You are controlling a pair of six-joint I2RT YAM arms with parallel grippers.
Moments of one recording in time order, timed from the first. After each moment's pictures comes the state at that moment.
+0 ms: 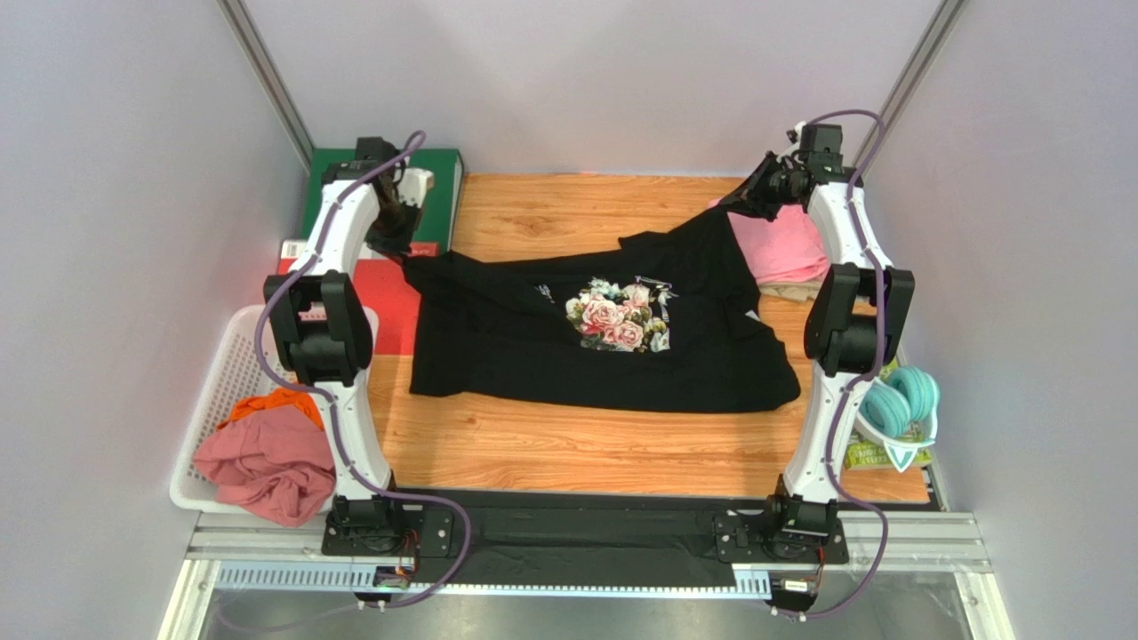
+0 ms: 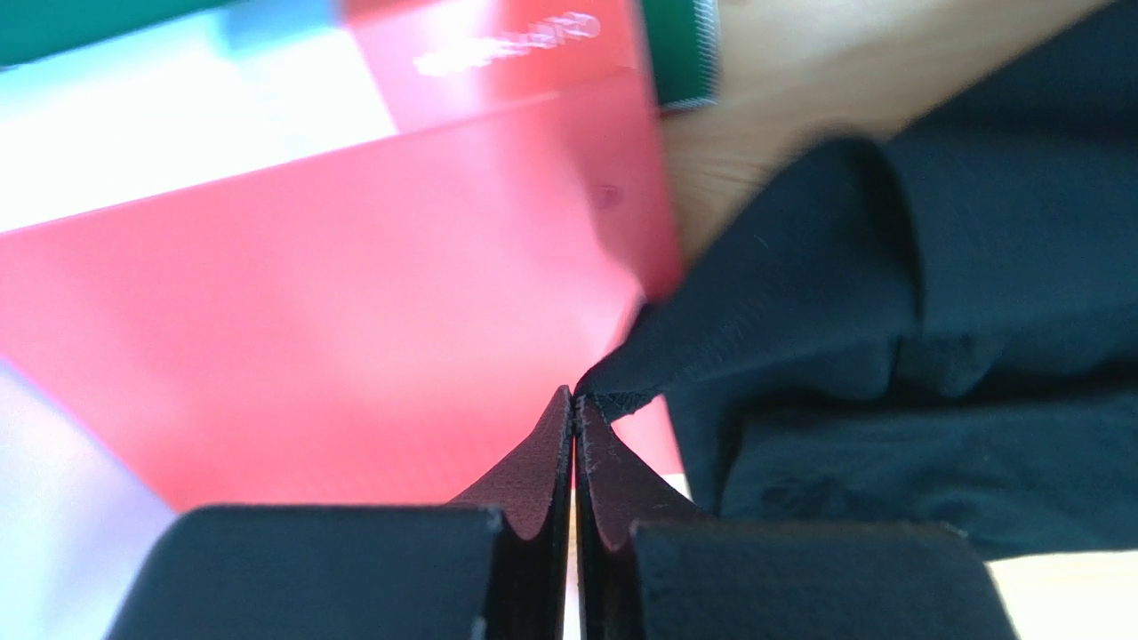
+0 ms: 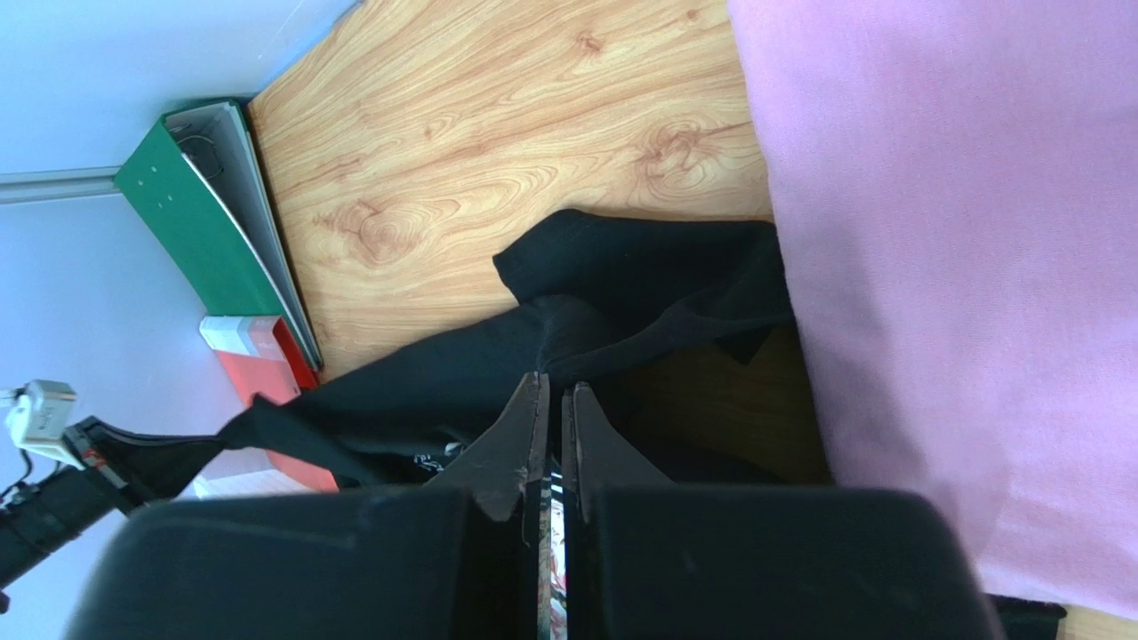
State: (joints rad) left arm 0.02 2.08 1.94 -1.06 0.05 0.30; right arm -0.12 2.21 2.03 -0.63 -0.54 0.57
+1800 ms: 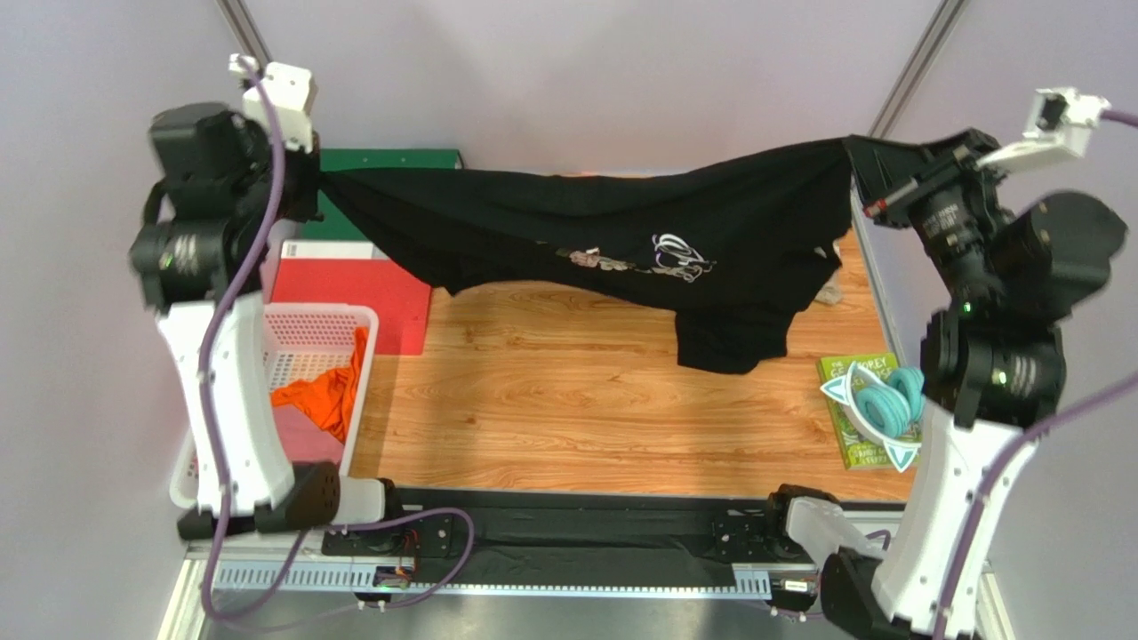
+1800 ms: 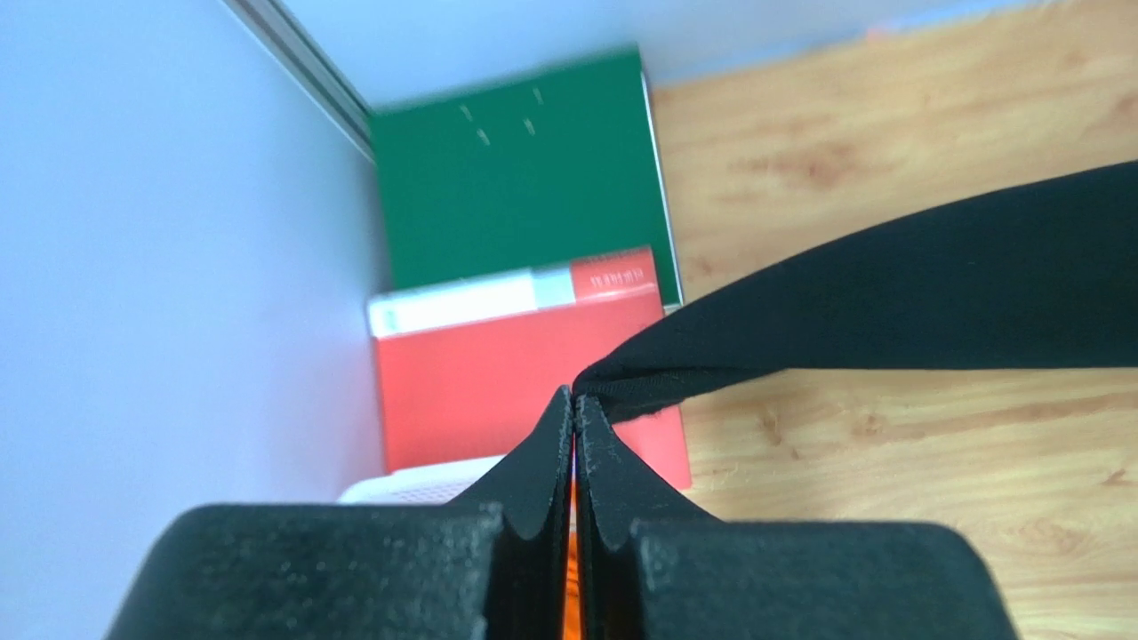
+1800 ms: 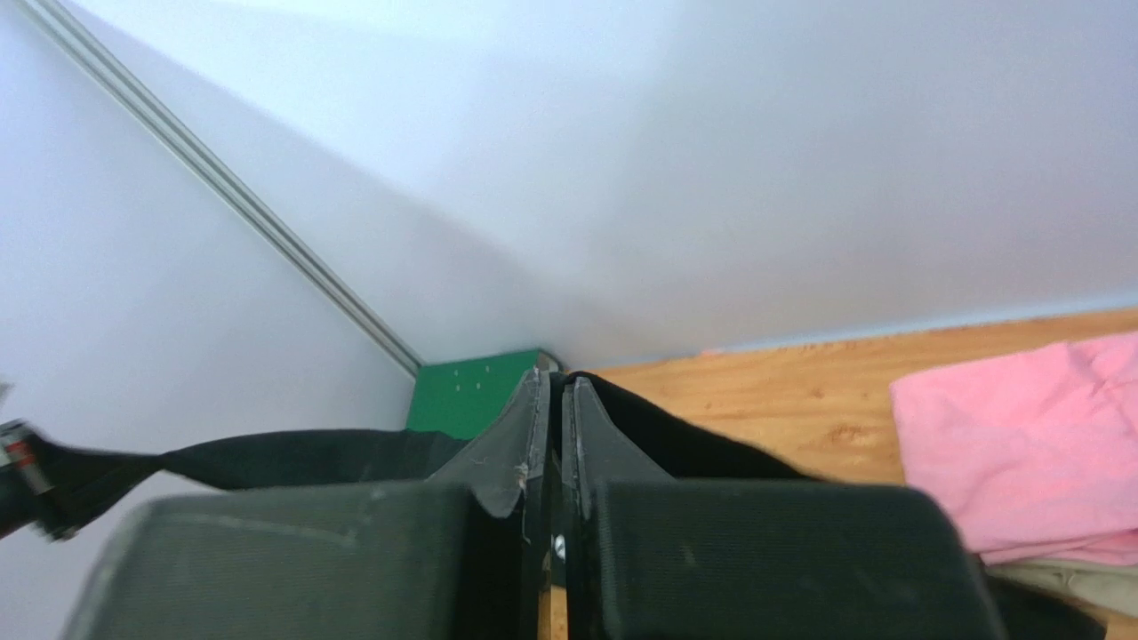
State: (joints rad) left arm 0.09 1.42 2.12 -1.13 0.16 0.26; right arm -0.22 1.06 1.77 -0.54 -0.46 0.62
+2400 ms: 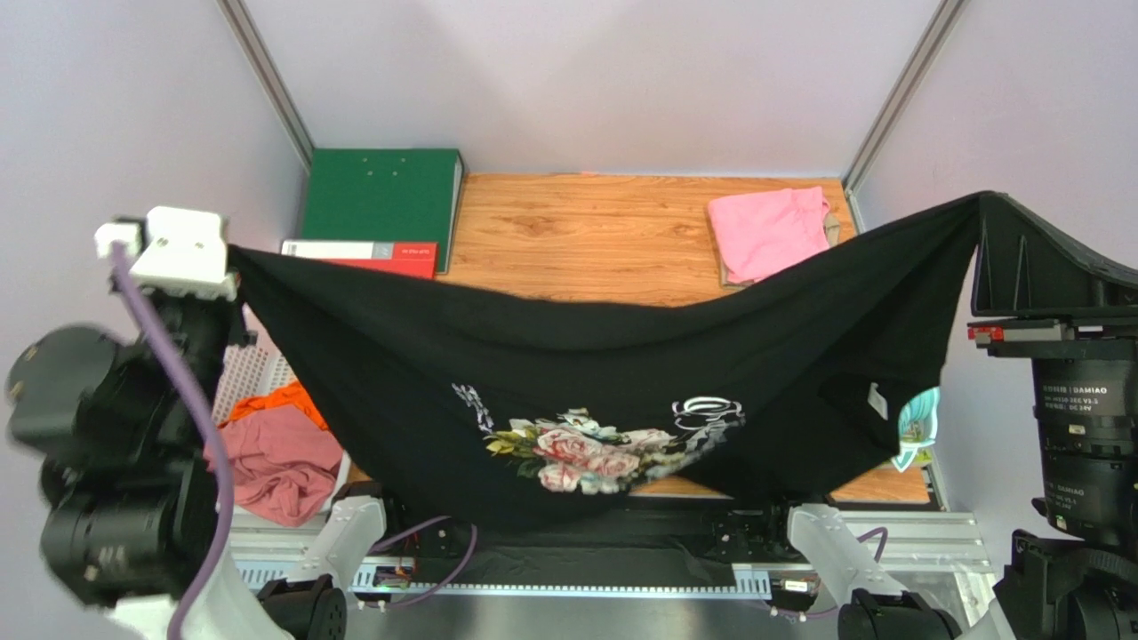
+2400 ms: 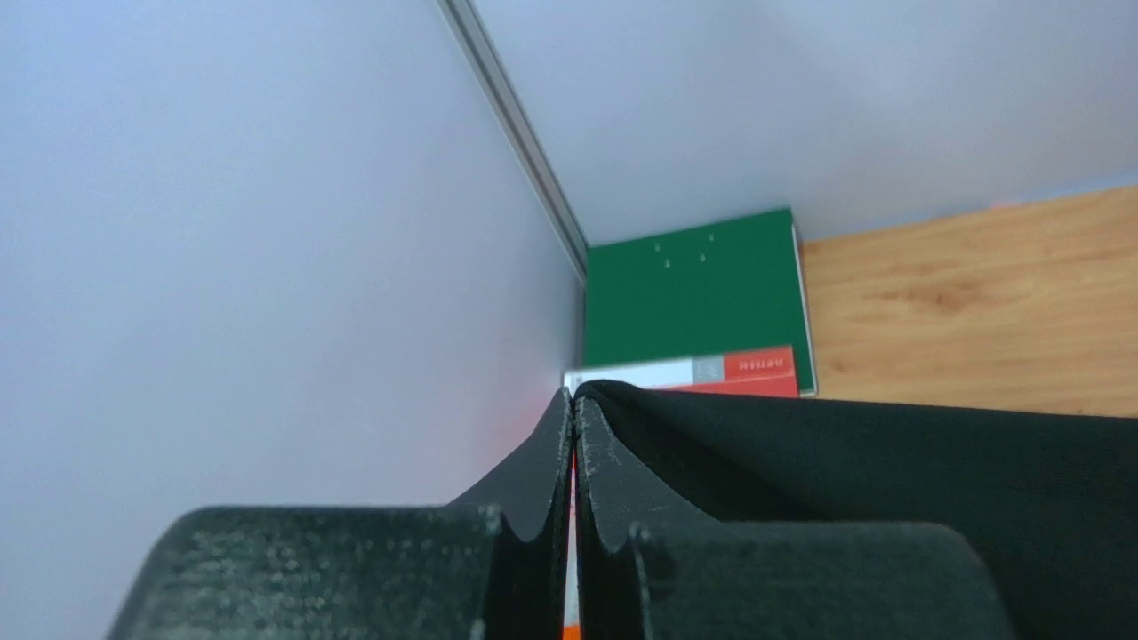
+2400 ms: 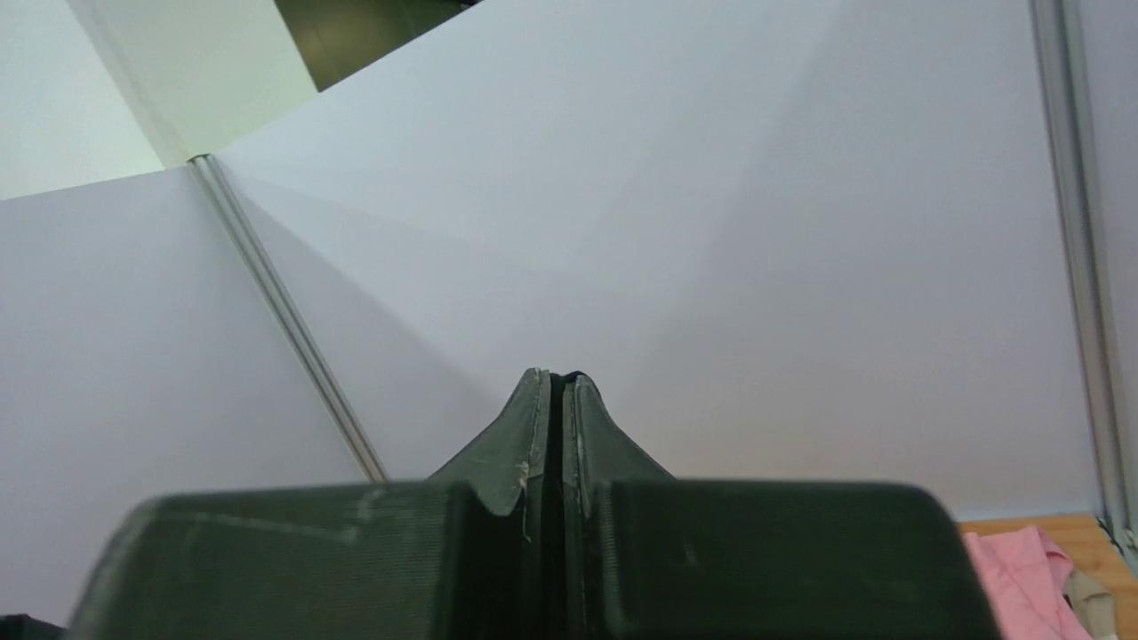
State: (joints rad) left arm 0.09 0.90 2.09 -1.13 0.00 0.36; right arm -0.05 0.89 2.18 -0.76 -0.14 0.51
